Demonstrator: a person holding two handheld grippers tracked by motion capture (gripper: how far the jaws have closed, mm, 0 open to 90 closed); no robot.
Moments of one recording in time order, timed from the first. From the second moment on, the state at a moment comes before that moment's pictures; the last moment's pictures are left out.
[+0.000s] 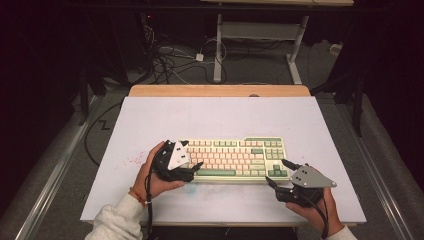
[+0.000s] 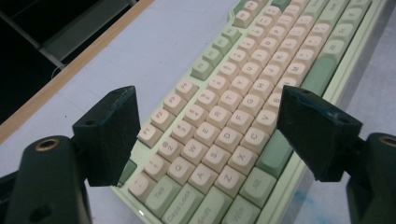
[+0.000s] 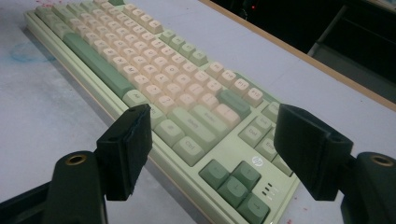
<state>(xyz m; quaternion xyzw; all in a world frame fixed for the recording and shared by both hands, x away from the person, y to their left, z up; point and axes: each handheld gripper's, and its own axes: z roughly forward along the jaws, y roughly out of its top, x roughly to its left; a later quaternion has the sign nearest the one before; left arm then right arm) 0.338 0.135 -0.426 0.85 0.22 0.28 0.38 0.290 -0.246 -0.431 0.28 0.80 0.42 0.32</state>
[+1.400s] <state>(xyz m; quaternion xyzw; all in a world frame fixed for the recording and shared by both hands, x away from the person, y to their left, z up) 0.300 0.201 -0.464 0.85 0.30 0.25 0.35 0.385 -0.146 -0.439 0.23 0.88 0.36 0.21</state>
